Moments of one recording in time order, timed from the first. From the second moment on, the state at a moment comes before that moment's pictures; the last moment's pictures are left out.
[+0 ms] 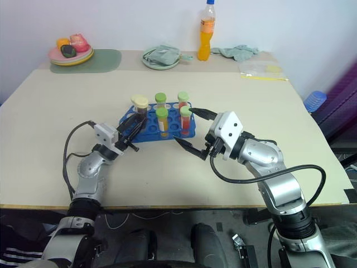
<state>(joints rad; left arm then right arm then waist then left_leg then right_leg) -0.39 0.20 0.10 0.46 -0.21 -0.54 -0.71 -0.31 -0.55 0.08 -0.45 0.32 0.31 0.70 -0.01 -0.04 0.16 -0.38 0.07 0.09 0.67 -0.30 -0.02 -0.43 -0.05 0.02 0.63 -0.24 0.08</state>
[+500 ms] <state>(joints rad) -0.36 0.20 0.11 0.48 -0.32 -0.48 -0.76 -0.30 -0.55 0.07 -0.45 0.29 0.28 0.70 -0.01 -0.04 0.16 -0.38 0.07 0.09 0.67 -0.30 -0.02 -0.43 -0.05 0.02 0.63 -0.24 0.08</state>
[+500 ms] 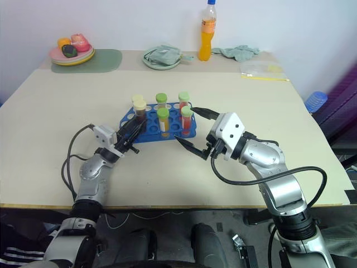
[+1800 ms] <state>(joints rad) -0.18 0.82 0.25 0.04 -0.68 0.23 -1.28 -0.02 -0.73 -0.24 -0.29 0.34 0.17 0.86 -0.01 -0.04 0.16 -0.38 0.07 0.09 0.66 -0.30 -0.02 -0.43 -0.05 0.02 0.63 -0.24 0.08</state>
